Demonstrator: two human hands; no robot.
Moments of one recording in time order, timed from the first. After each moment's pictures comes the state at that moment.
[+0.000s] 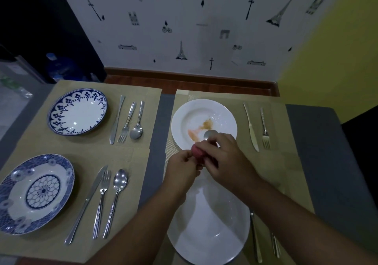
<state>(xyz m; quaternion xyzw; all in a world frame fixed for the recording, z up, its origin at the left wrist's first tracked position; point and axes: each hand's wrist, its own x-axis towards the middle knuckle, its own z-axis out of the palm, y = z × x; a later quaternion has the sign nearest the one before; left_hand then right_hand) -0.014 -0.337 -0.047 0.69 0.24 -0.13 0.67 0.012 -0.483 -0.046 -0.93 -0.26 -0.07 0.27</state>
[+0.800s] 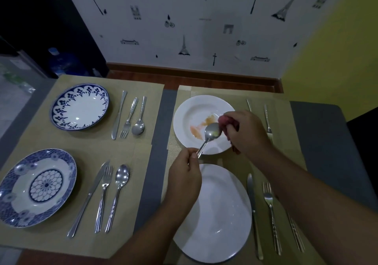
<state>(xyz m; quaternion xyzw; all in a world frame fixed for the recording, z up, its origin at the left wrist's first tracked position) -0.038 -0.346 -0.044 0.80 0.18 -0.02 0.57 0.077 -0.509 -0.042 -0.94 -0.09 -0.03 0.32</state>
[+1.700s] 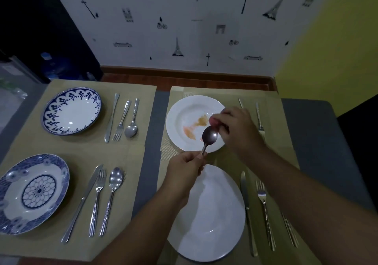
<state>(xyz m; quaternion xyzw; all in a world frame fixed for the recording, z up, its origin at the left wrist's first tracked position) -0.023 -0.357 -0.035 0.67 0.29 -0.18 0.66 0.071 -0.519 -0.046 -0.95 -0.17 -0.08 0.23</state>
